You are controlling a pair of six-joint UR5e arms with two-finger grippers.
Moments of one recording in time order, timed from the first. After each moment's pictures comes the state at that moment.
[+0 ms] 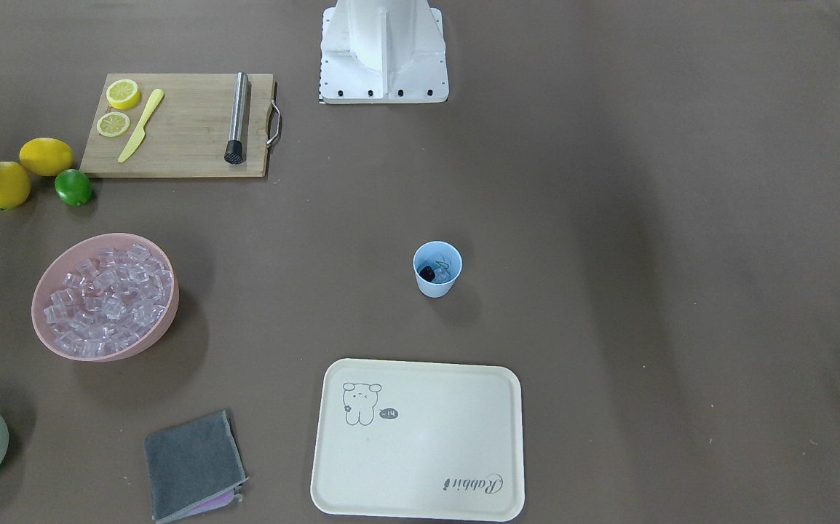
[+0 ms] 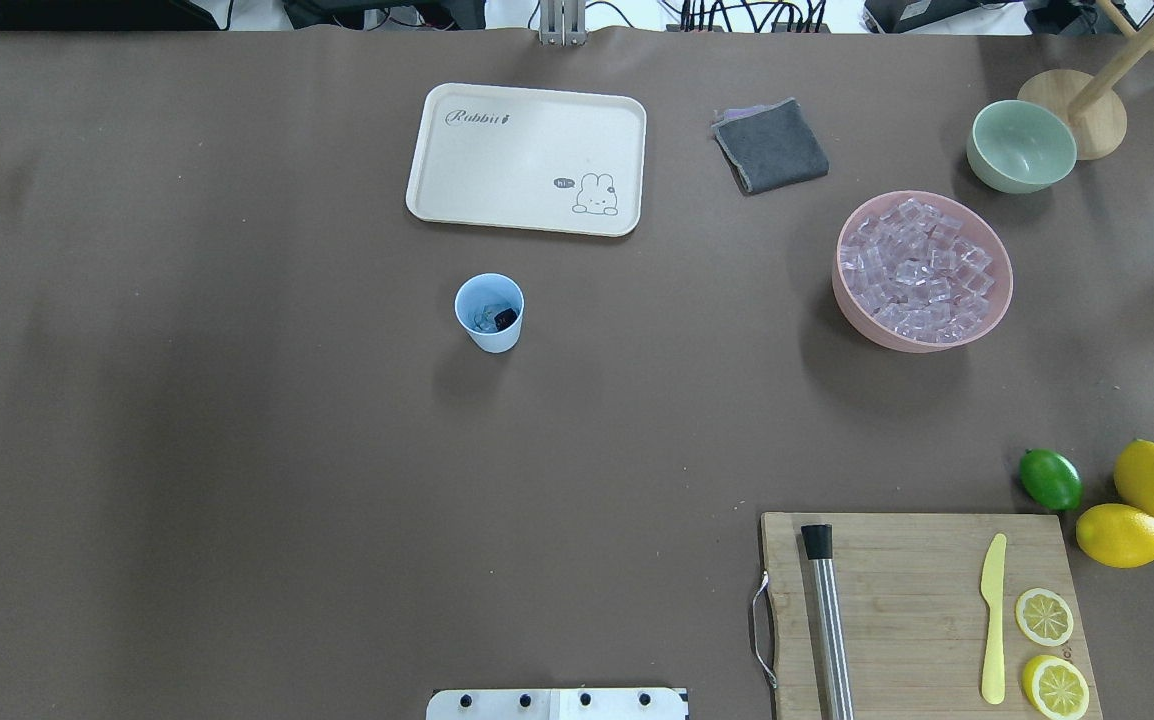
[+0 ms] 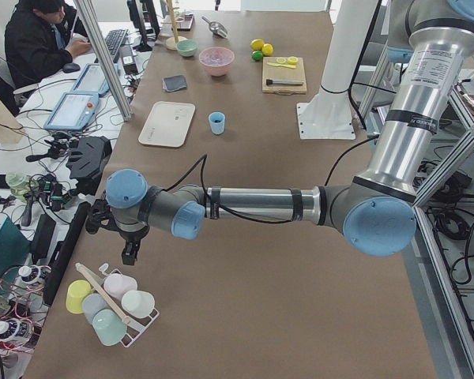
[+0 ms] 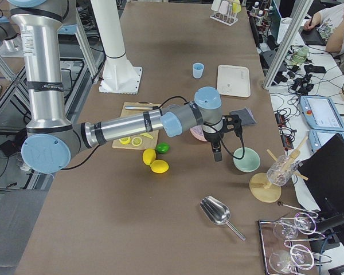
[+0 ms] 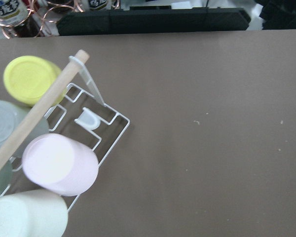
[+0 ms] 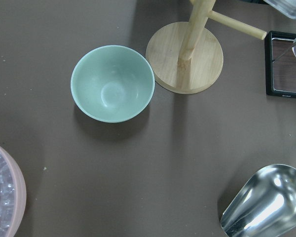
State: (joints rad) left arm -1.59 -1.86 -1.26 -1.91 -2.38 -0.19; right arm 1.42 -1.52 1.77 -1.34 2.22 0.34
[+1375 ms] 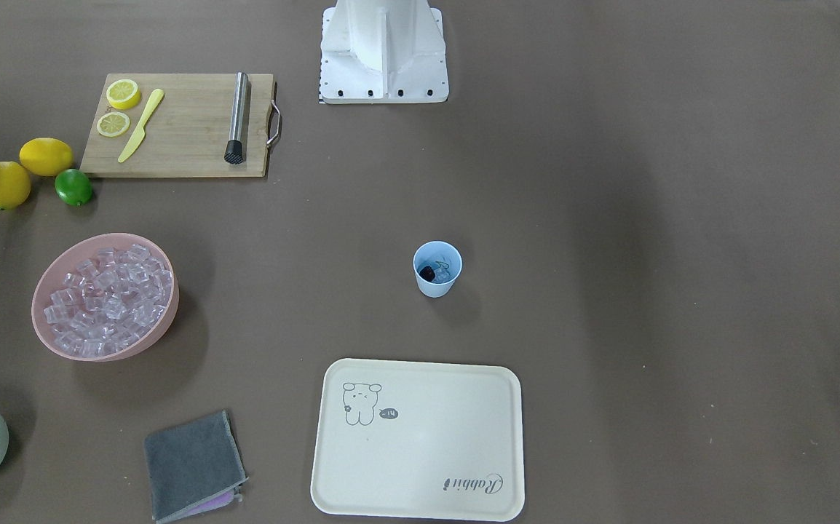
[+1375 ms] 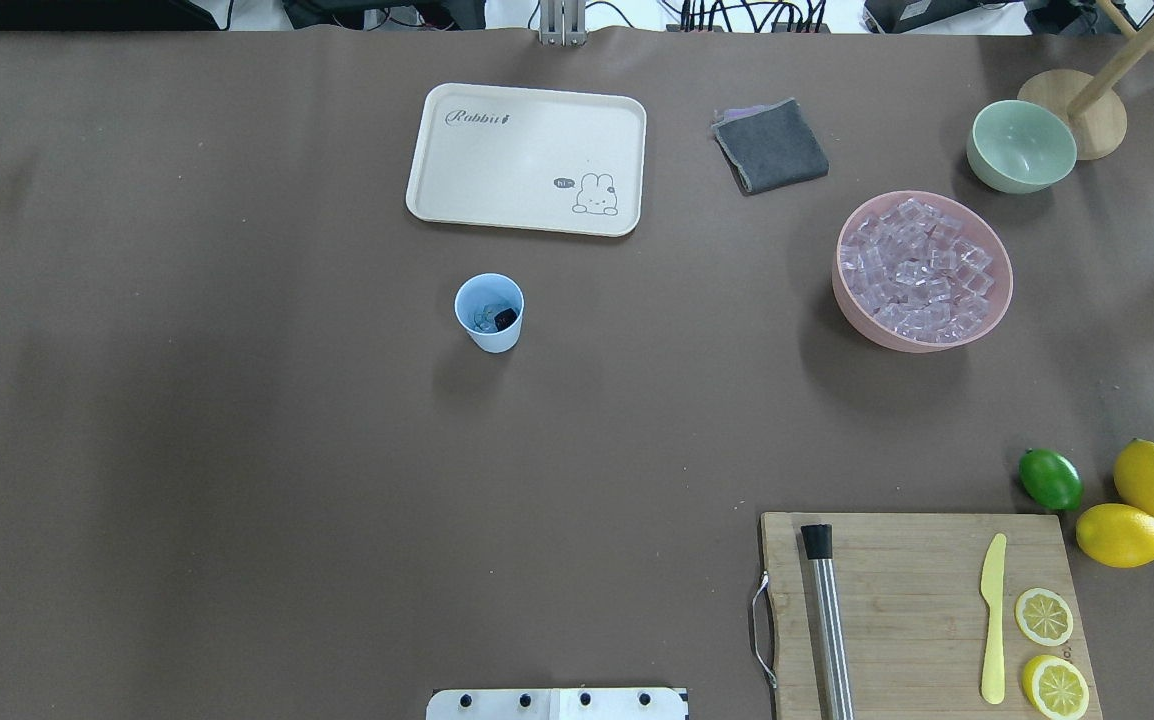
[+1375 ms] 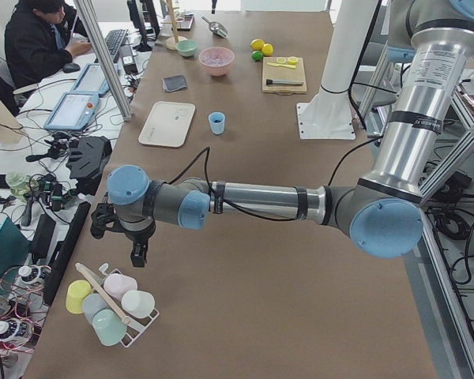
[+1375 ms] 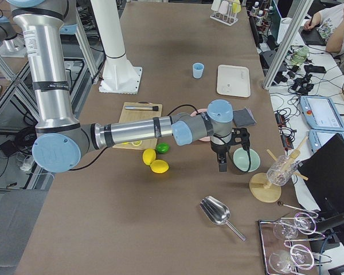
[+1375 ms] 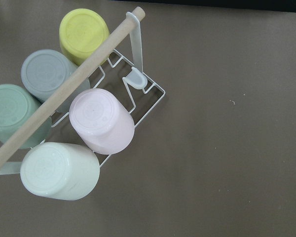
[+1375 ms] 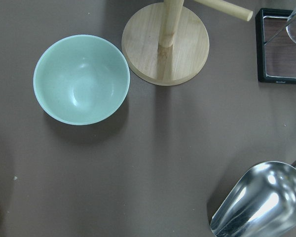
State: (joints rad) left arm -1.60 -1.85 -1.35 -1.73 -2.37 -0.20; right arm 1.43 -1.45 1.62 -1.36 2.24 0.33
